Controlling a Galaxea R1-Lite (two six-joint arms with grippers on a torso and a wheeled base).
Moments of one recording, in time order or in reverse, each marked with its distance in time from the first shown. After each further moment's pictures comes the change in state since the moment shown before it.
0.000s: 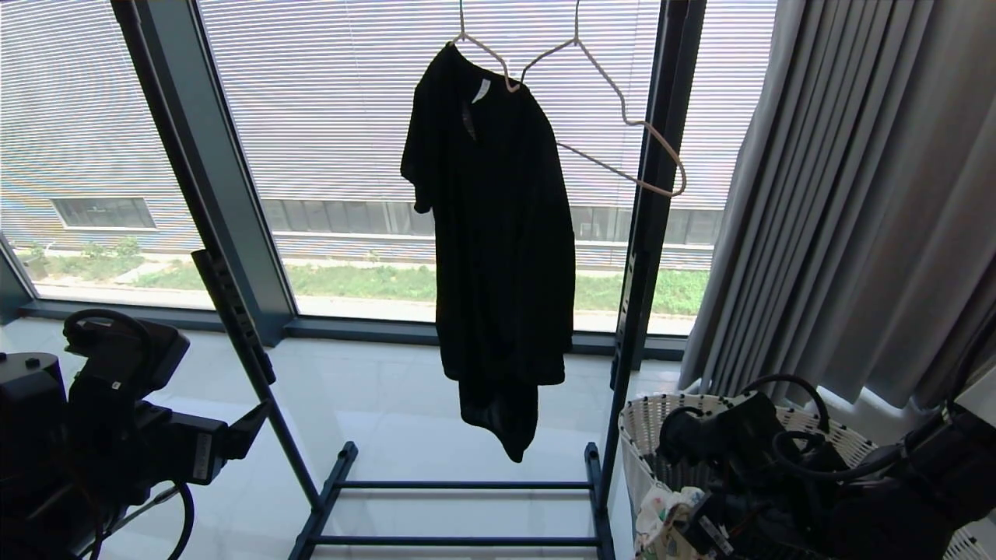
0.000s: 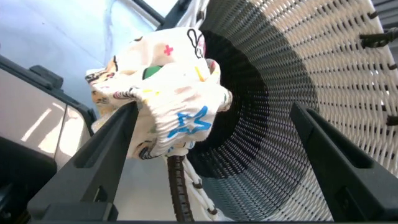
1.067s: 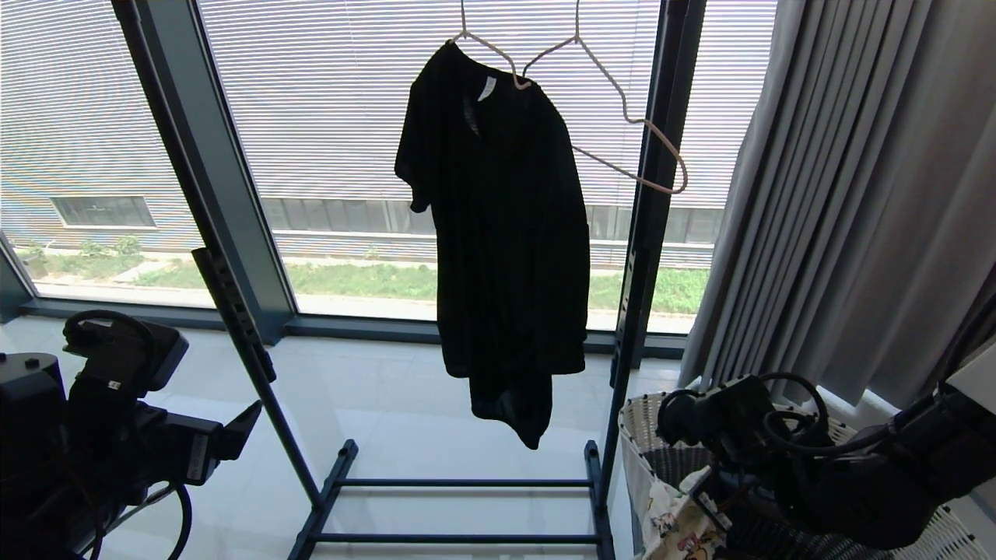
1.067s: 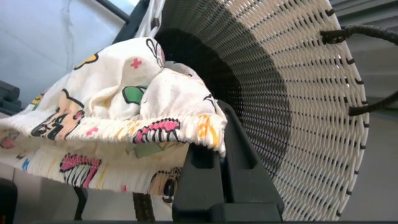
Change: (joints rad) left arm -0.001 -0.003 0.002 0.000 0.048 0.037; right arm -0.017 0.001 -0.079 0.076 -0.111 -0.021
